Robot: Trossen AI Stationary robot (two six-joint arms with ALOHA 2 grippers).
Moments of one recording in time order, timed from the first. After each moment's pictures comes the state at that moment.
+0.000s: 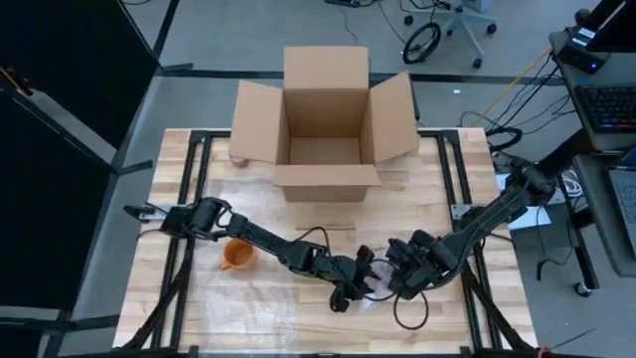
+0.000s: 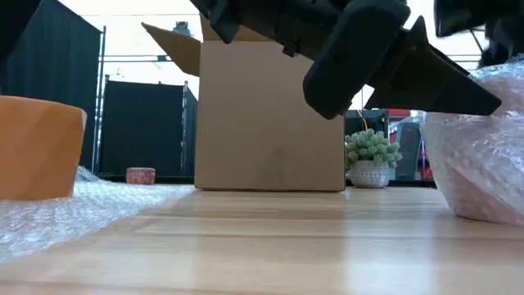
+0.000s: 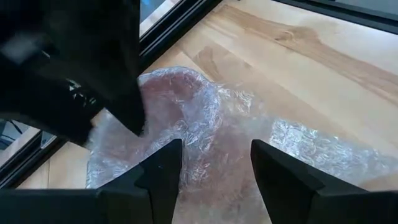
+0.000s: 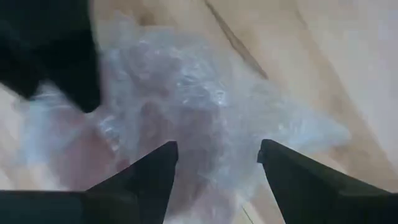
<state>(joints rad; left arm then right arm) -0.31 2.24 1.57 0.15 -0.06 0.56 0.64 1.48 0.95 -0.87 0.26 1.24</state>
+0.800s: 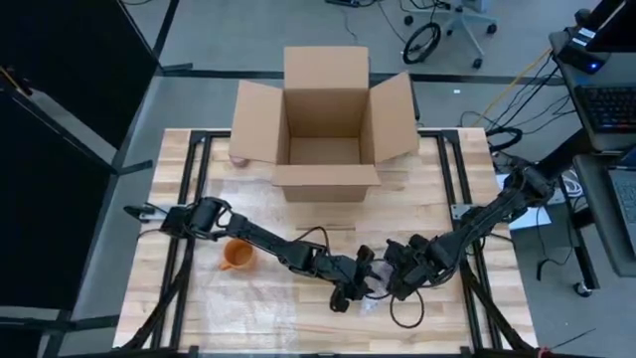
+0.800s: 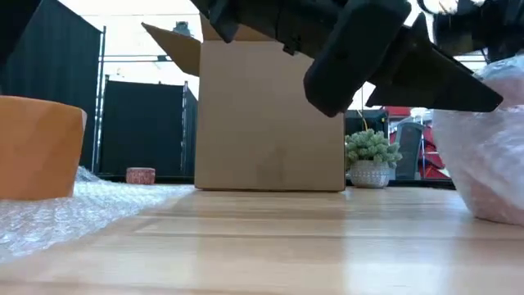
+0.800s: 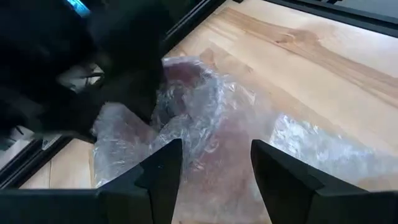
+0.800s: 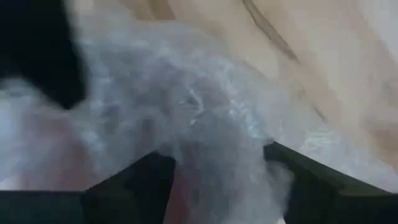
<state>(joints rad) -0.31 2.24 1.57 0.15 -0.06 0.56 0.62 1.48 0.99 -0.90 0.19 1.17</state>
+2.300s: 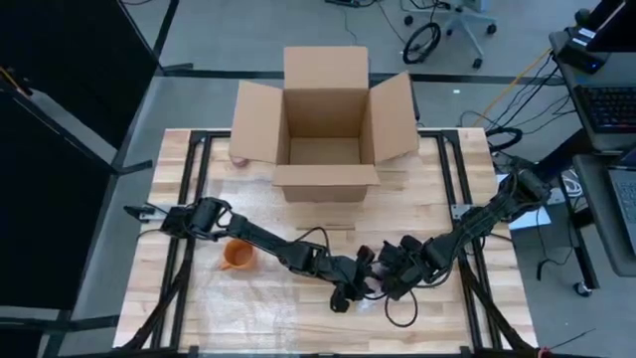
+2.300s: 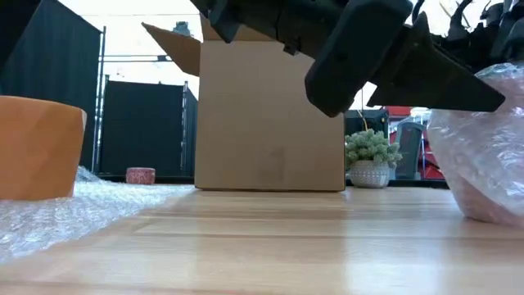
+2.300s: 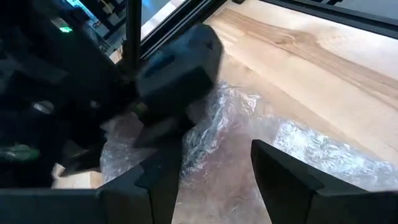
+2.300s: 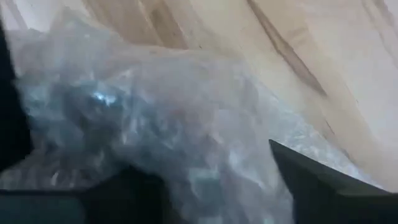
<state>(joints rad) -0.31 2.24 1.57 0.15 -0.06 0.56 0.61 1.50 0.83 -0.60 0.23 1.11</state>
